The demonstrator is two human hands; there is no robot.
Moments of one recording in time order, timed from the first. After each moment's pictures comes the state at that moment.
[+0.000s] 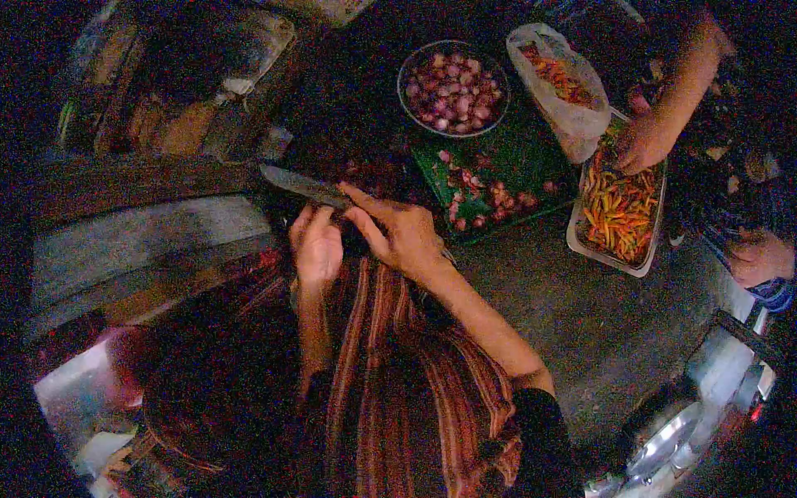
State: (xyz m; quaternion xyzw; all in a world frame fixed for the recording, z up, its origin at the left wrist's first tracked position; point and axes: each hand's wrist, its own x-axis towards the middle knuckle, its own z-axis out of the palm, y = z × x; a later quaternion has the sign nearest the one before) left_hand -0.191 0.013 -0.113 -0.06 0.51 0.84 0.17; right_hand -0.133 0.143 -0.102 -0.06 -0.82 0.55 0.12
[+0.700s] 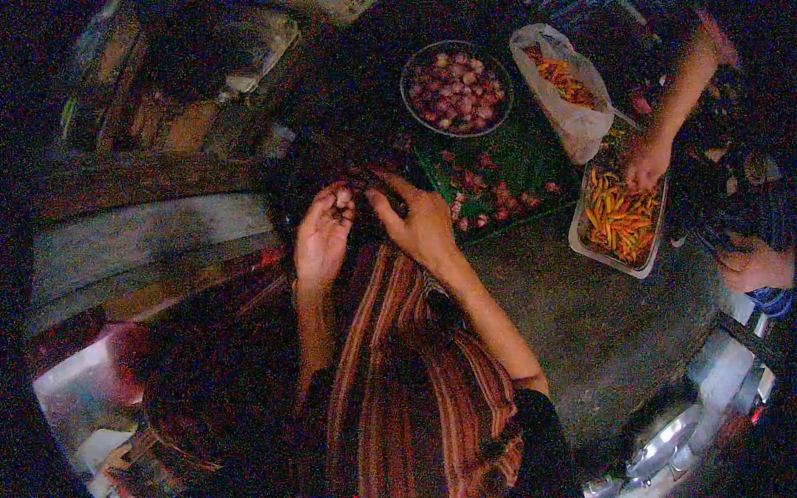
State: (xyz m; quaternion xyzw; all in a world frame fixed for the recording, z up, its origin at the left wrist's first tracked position) left_hand -0.200 0.010 -0.110 -0.08 0.40 0.87 0.28; right_hand -0.133 0.161 -0.095 -0.19 -0.81 0.55 0.08
